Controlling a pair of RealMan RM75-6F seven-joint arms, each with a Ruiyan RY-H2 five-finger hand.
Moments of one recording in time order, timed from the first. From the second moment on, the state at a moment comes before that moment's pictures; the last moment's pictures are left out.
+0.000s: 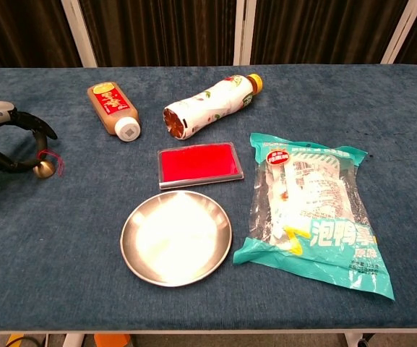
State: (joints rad) left arm -0.53 -1.45 -0.12 -1.41 1.17 0.91 -0.04; right arm 0.05 -1.13 0.04 -1.56 -1.44 1.41 0.02
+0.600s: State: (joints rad) left arm -0.52 -1.45 -0.12 -1.42 1.16 0.92 -0.03; right arm 0.05 -1.13 0.04 -1.55 -1.44 1.41 0.02
